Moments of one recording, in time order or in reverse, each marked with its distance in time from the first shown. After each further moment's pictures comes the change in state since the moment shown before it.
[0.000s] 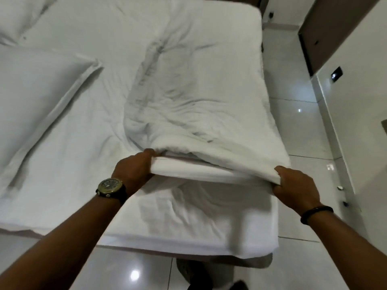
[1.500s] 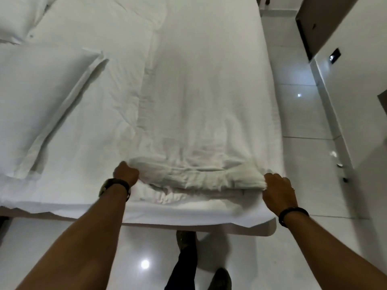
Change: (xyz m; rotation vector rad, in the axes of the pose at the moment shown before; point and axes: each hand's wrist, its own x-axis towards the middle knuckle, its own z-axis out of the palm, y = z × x) left_hand -0.065 -0.069 0.067 -0.581 -0.093 -0.724; right_hand -0.100 -0.030 0.082 0.063 -0.128 0.237
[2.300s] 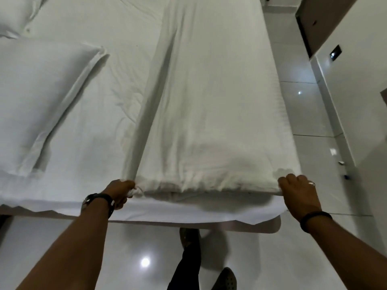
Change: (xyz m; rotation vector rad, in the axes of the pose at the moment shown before) left_hand -0.003 -0.065 -0.031 -0.187 -0.411 -0.278; right_hand -0.013 0.029 0.008 -0.323 0.114 -0.154
